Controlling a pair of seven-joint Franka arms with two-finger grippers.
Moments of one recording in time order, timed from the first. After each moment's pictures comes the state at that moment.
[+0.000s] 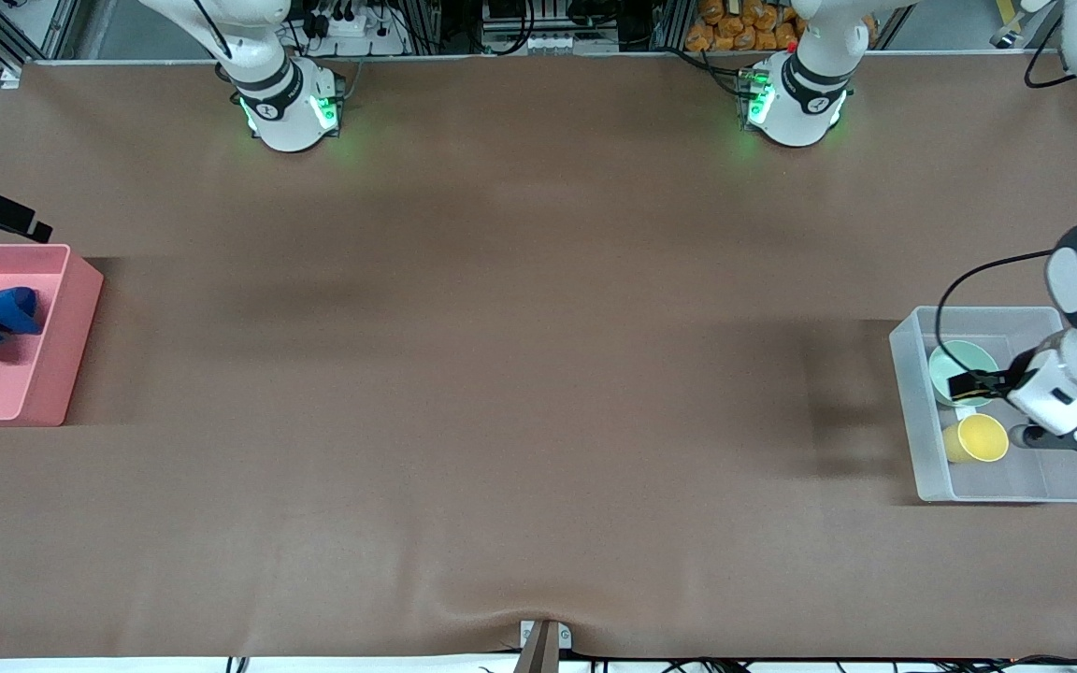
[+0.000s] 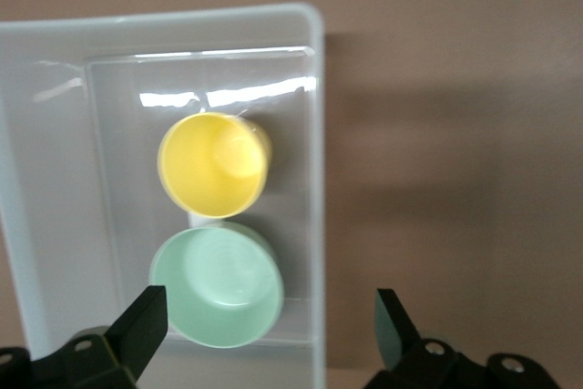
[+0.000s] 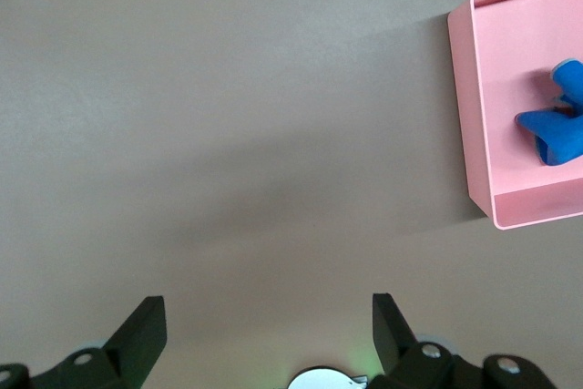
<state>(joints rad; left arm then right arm) 0.15 0.42 -0.07 -1.66 0.15 2.05 0.04 -0.18 -0.03 0.01 -1.62 0.05 1.47 0.05</state>
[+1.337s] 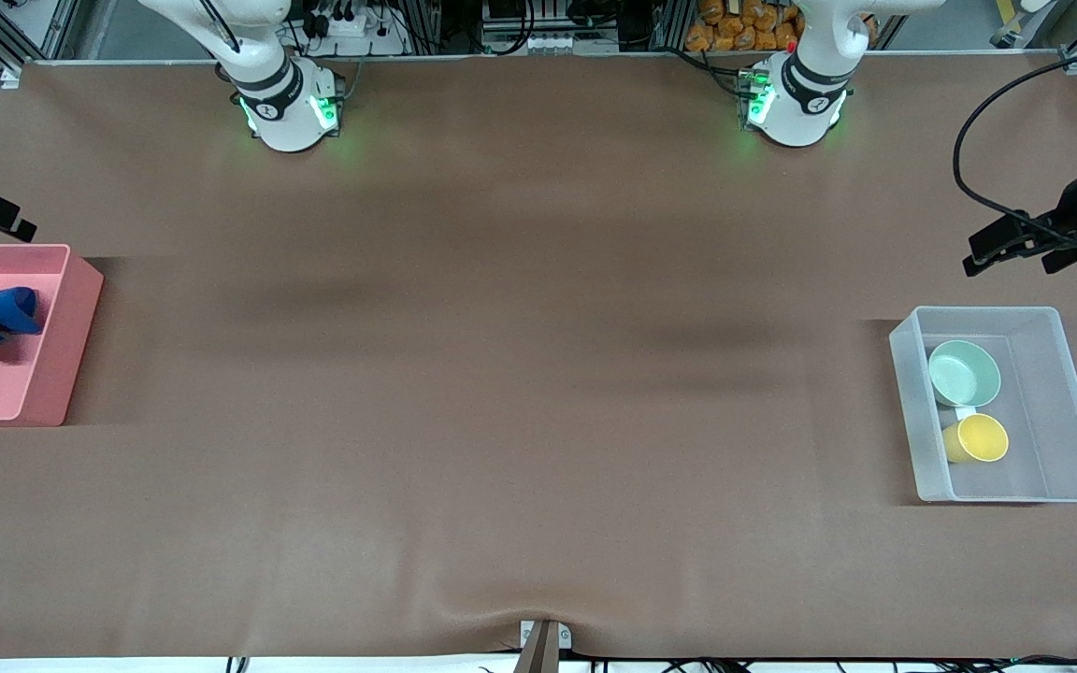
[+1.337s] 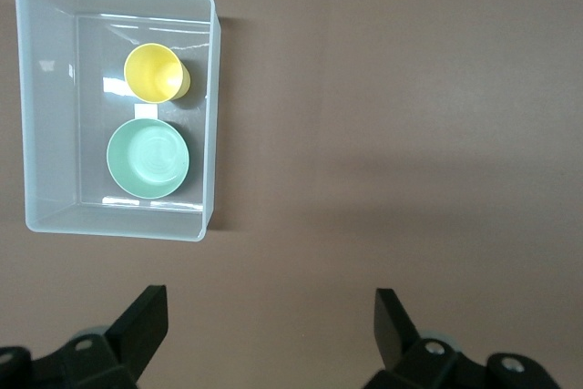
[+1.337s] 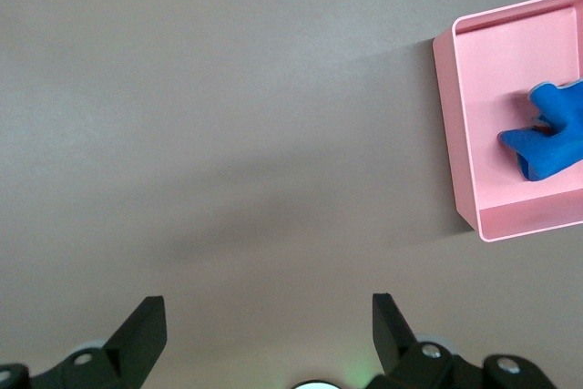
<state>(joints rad) -0.08 -0.03 0.09 -1.67 -0.04 1.67 -0.03 -0.18 -0.03 0.01 -1.58 0.03 1.47 0.06</state>
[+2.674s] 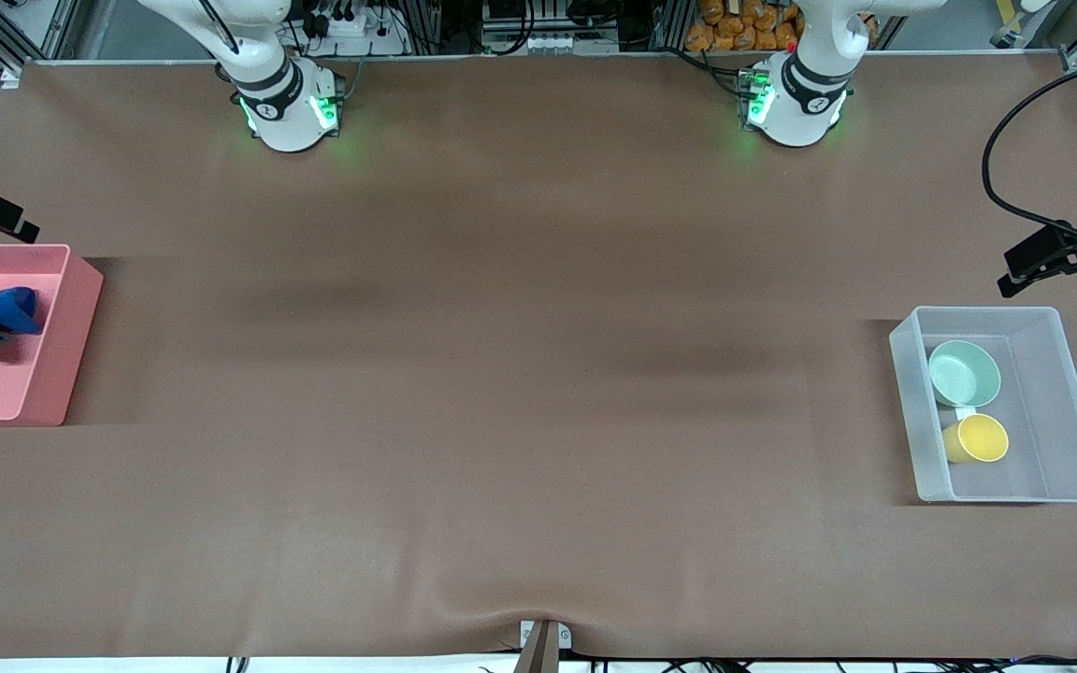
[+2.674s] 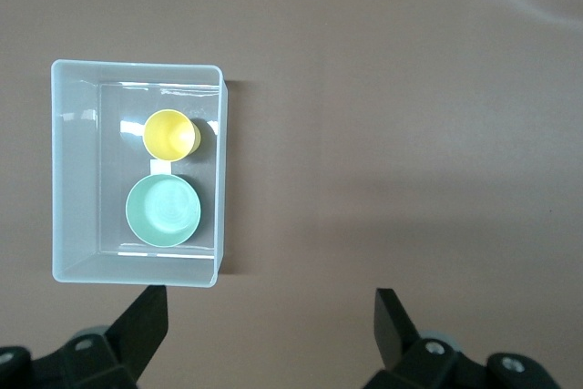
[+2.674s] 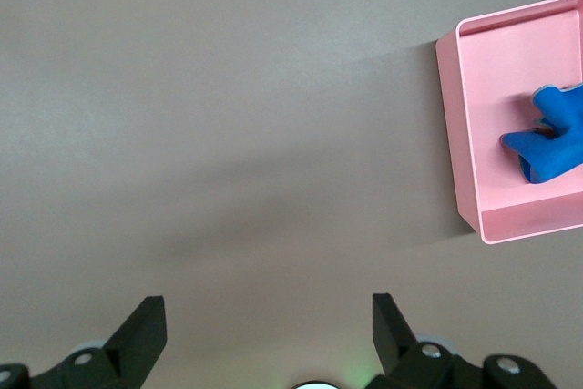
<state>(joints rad) -0.11 0.07 0.13 -1.49 -0.04 1.66 0.00 -0.17 -0.03 0.01 -1.58 0.03 1.47 0.06</state>
